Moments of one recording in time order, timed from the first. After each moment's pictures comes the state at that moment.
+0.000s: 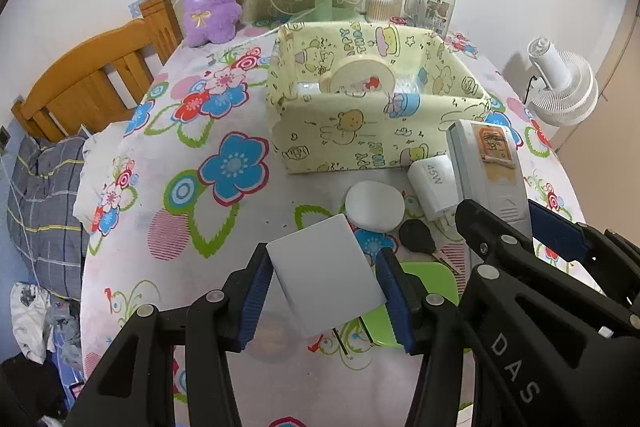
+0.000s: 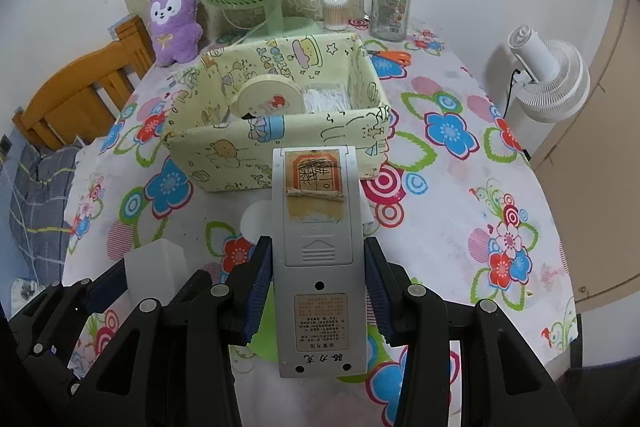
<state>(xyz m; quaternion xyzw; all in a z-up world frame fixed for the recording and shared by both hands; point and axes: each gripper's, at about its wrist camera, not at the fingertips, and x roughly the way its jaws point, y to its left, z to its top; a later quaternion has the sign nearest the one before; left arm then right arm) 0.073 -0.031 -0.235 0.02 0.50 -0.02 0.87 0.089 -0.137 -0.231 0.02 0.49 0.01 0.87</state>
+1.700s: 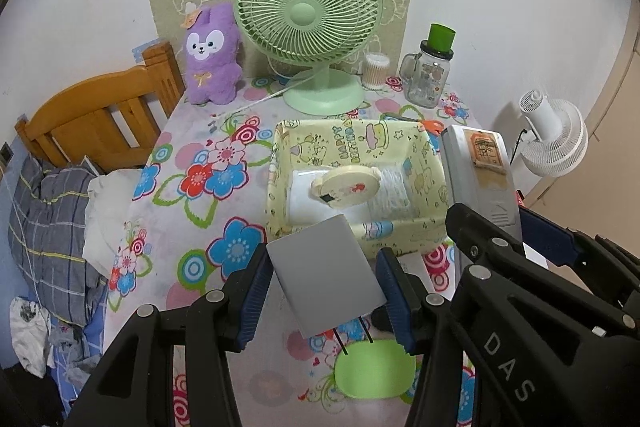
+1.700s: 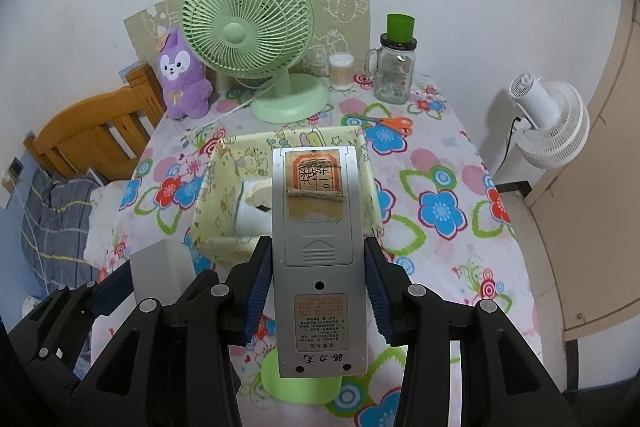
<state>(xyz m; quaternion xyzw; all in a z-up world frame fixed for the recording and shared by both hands) 0.119 -0.039 -0.158 0.00 0.45 -0.02 0.89 0.138 -0.143 -0.151 0.02 0.45 0.02 0.89</state>
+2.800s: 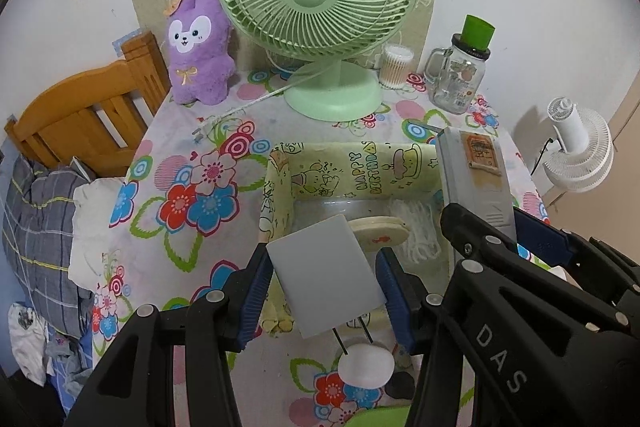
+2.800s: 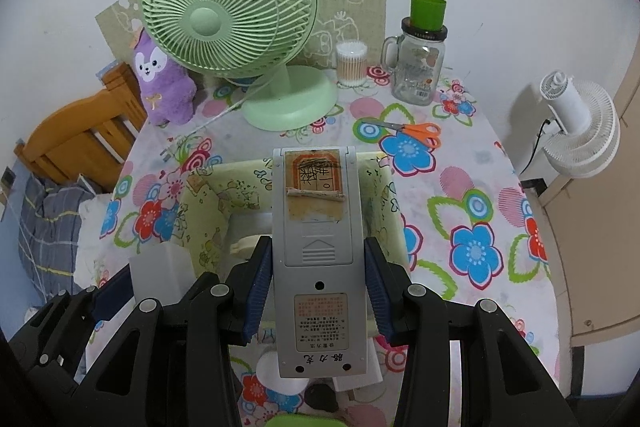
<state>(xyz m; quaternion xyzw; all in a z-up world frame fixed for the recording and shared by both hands) 0.208 -0.034 -0.192 -0.01 0.48 -0.01 0.88 0.238 -0.139 -0.189 0.03 0.48 0.03 0.88</state>
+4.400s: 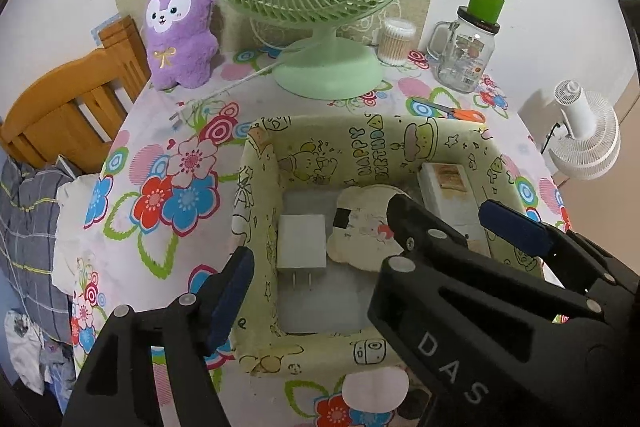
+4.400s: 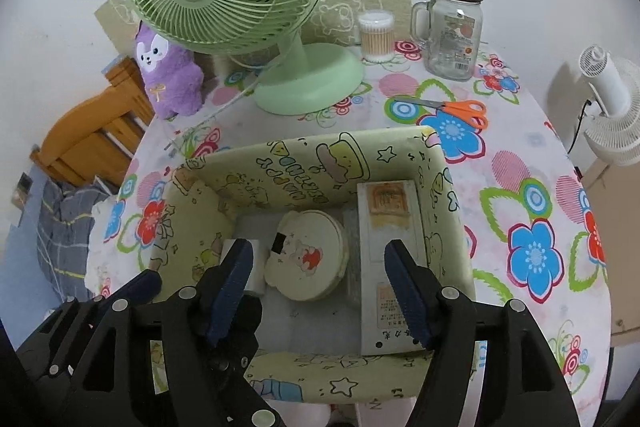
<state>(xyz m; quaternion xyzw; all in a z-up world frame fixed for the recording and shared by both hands) 0.231 -0.037 -0.229 0.00 0.50 -0.02 0.87 0.266 -0.135 -0.241 0.07 0.49 0.07 0.87</state>
